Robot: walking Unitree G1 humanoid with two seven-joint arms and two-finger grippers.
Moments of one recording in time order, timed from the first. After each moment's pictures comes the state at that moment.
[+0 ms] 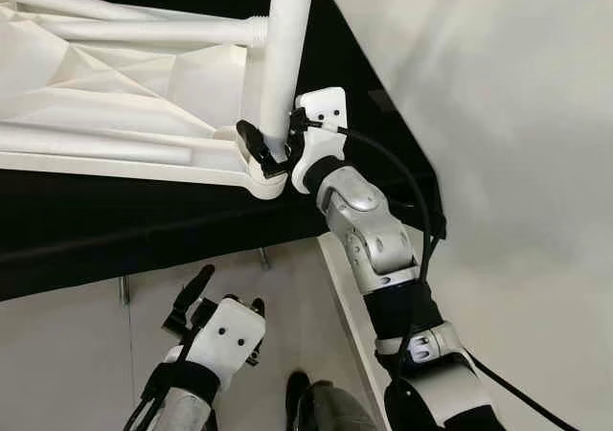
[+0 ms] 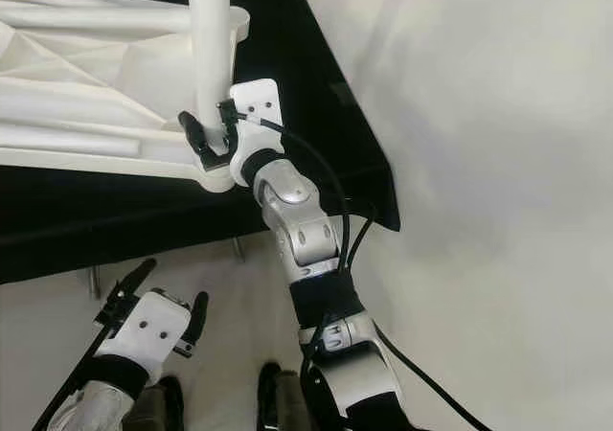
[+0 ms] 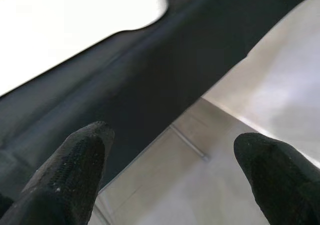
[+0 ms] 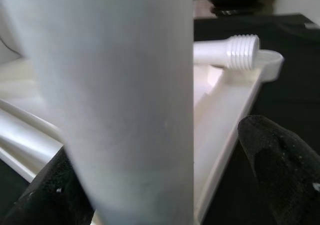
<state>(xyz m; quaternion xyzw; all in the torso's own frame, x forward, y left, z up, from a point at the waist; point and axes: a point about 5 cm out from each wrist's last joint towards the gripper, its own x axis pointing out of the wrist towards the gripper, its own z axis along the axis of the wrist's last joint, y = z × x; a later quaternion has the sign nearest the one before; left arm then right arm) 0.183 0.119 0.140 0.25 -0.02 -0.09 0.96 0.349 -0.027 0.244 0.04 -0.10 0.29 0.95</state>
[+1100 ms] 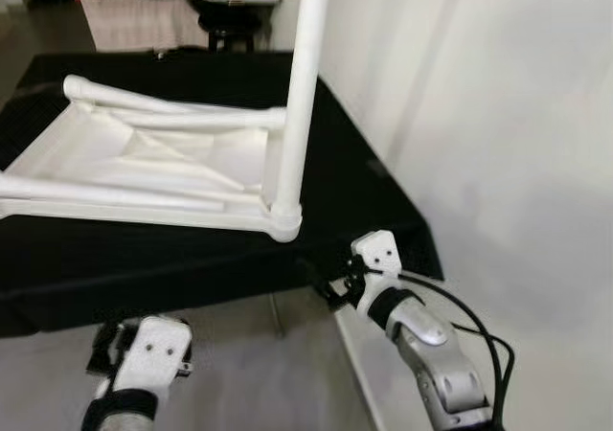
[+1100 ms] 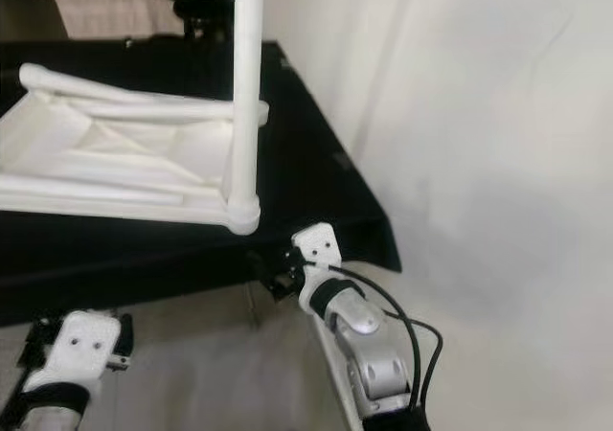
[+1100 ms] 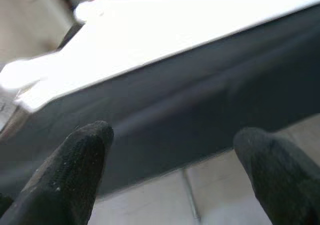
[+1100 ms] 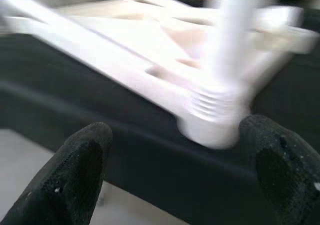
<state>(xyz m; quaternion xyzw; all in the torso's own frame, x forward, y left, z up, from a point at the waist) 0.170 0.170 0.113 0.23 0.05 0.06 0.97 0.279 -0.112 0.117 -0.02 0.03 0.29 0.96</state>
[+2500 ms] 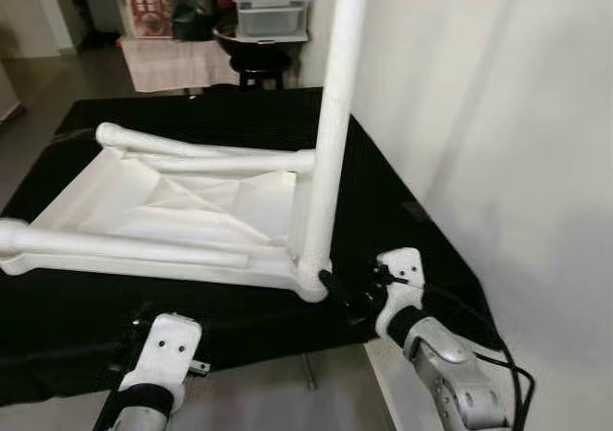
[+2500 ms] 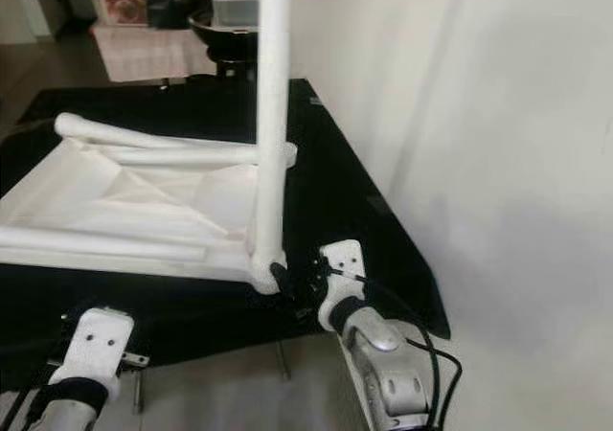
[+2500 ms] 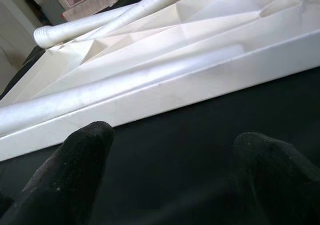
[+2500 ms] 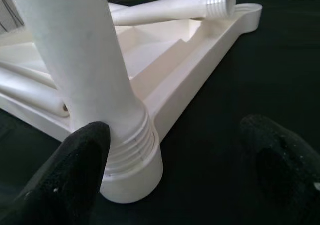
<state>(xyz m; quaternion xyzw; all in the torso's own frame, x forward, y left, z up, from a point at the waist) 0.189 0.163 0.109 0.20 0.03 0.00 0.98 0.280 -0.145 0.104 0.04 0.08 0.22 0.97</state>
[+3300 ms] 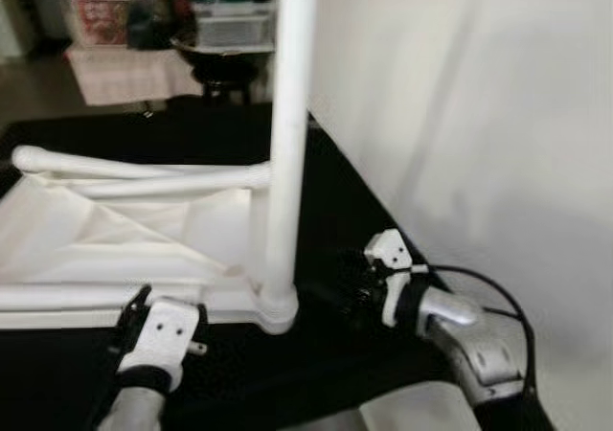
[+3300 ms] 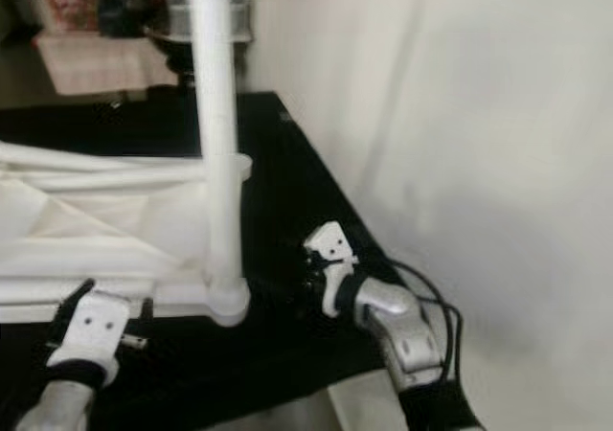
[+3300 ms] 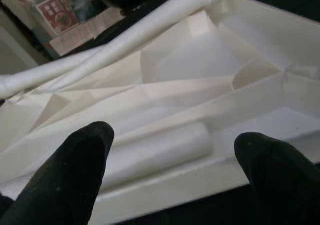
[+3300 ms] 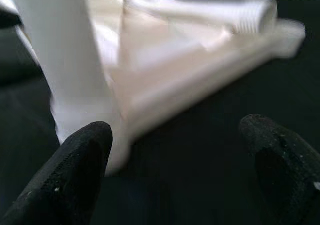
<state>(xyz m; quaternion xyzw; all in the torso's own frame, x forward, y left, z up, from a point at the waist) 0.189 0.168 0.105 0.21 0.04 0.02 0.98 0.289 -0.164 0.116 -0.06 0.11 0.46 0.88</state>
